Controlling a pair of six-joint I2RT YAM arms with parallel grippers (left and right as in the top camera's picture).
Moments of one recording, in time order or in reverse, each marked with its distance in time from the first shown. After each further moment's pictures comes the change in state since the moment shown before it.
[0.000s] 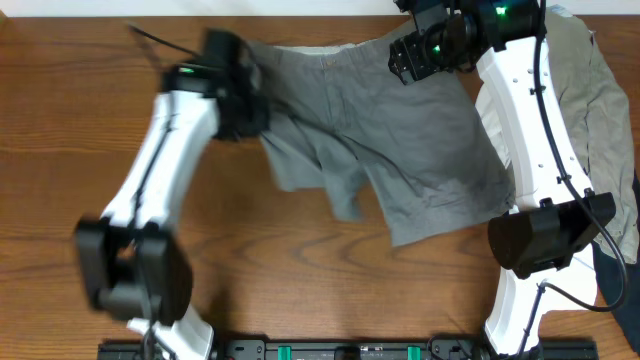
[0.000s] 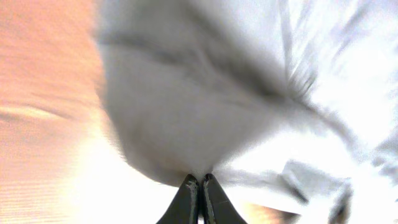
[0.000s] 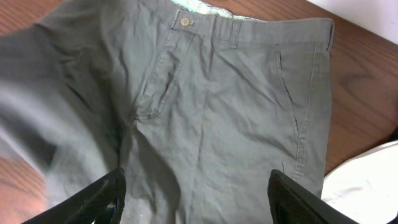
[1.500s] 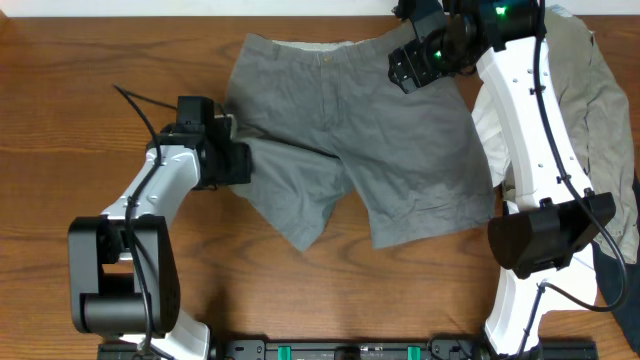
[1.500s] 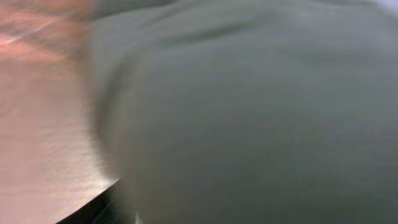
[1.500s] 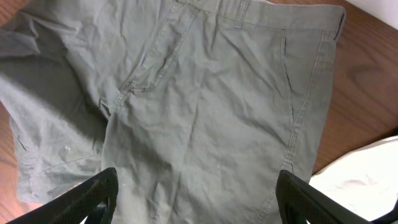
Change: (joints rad) left arm 0.108 -0.018 -0.559 0.426 0.005 0.189; right arm 0.001 0.001 0.000 -0.055 0.000 -0.059
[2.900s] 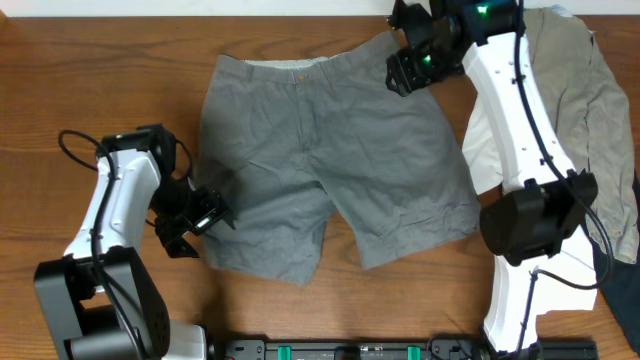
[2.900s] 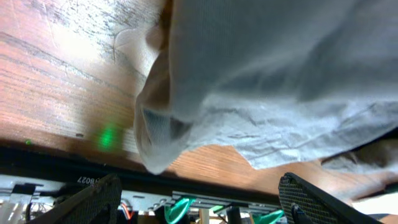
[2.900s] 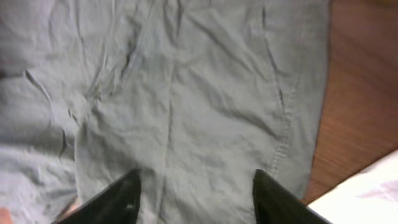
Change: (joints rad) left arm 0.172 -0.121 0.076 -0.790 0.093 -0.362; right arm 0.001 0.090 -0.006 -0.024 -0.047 0.083
